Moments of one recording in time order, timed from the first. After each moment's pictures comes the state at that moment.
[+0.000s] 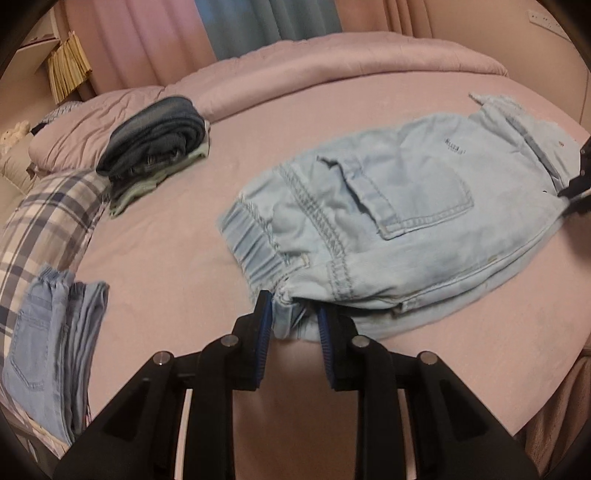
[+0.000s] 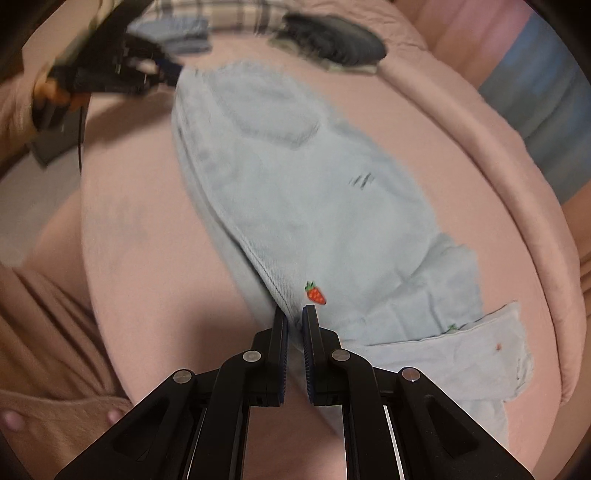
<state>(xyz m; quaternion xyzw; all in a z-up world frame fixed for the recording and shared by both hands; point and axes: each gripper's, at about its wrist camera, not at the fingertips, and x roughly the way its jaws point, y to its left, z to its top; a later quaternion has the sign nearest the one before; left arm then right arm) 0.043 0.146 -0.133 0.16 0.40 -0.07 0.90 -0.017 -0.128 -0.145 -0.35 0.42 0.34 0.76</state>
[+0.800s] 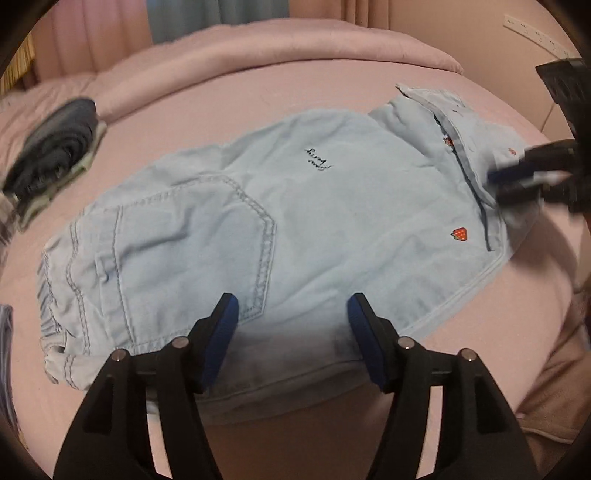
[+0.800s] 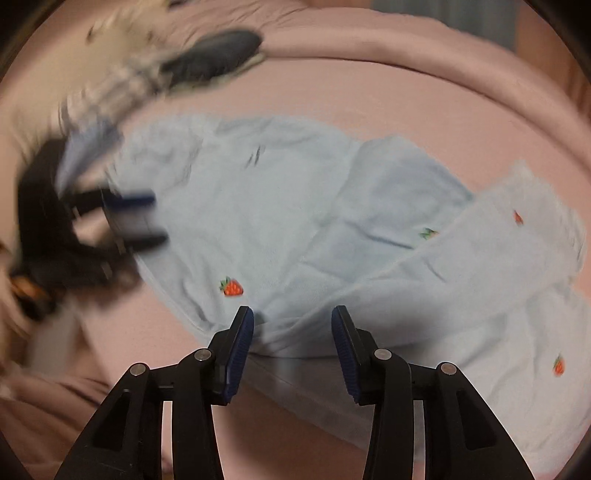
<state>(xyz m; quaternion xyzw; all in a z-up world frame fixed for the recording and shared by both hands) 0.073 0.011 -0.145 0.10 0.45 -0.18 0.87 0.062 -0.234 -0.122 -0.02 0.48 0.29 0.82</state>
